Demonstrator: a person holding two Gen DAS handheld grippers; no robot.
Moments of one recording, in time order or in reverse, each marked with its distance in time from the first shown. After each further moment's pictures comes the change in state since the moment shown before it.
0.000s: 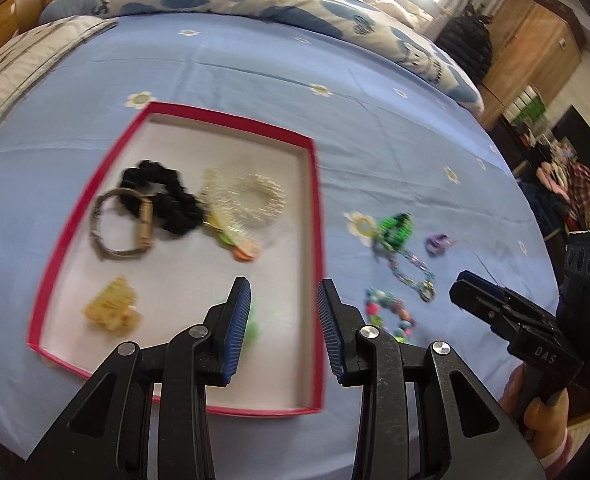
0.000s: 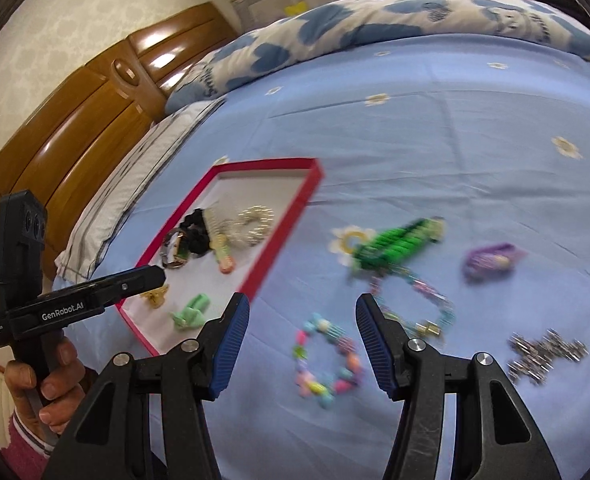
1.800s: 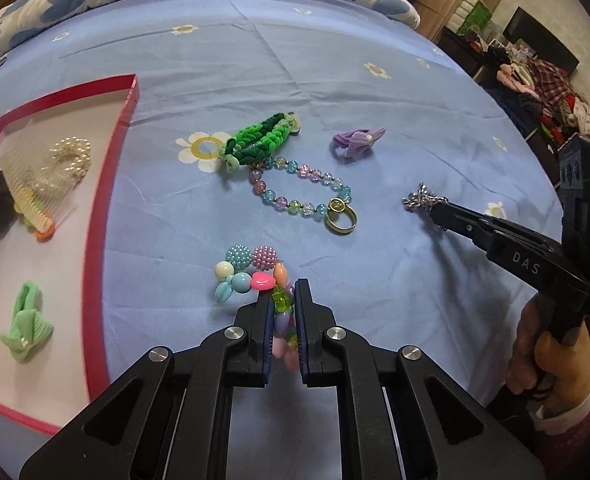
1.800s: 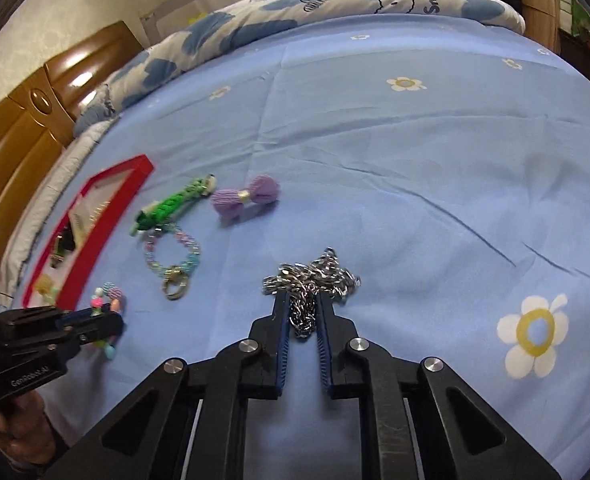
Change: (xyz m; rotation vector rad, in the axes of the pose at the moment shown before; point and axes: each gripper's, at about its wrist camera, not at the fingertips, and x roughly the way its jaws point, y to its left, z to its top) left arm 0.077 -0.111 -0.041 0.284 0.139 -0.073; right arm -0.031 -0.125 -0.042 0.114 -0.032 -0.221
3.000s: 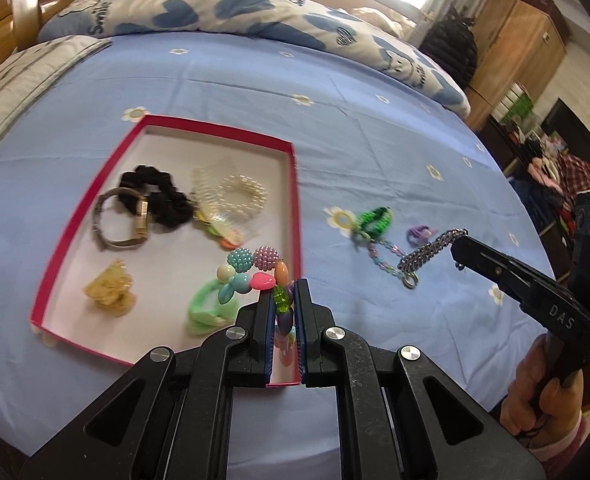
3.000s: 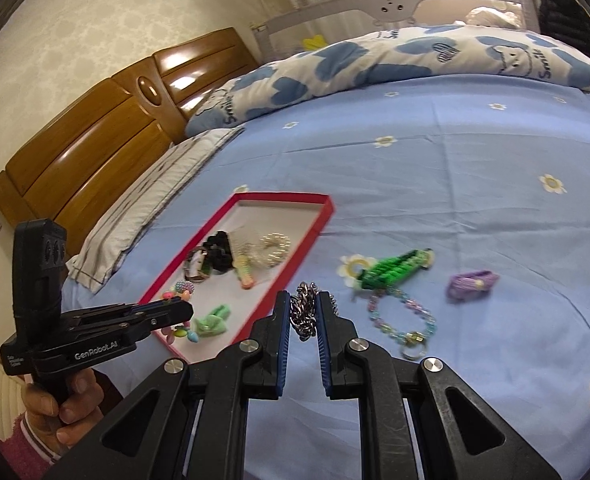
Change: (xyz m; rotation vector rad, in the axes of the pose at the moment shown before) left arm -0.108 0.102 -0.010 -0.235 -0.195 0.076; right arm -0.030 0.153 0.030 -0.194 -0.075 0.287
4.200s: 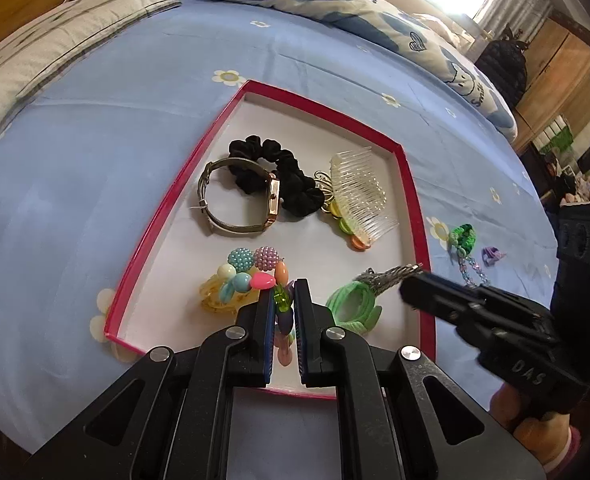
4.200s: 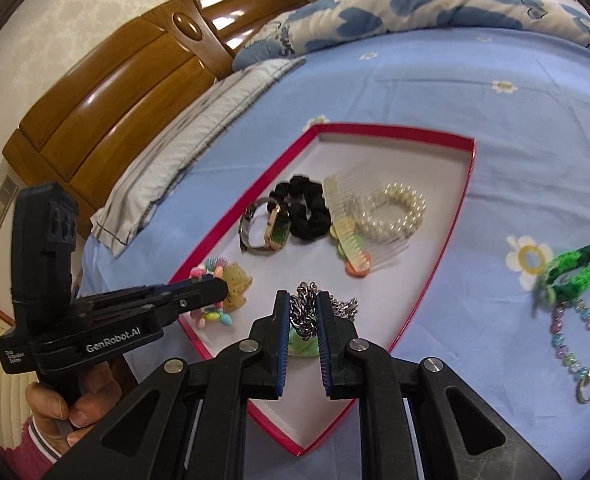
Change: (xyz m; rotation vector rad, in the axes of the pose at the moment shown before) left arm 0.022 0.097 0.000 -0.132 0.051 0.079; right arm 0.129 0.076 -0.010 -0.055 0.217 0.148
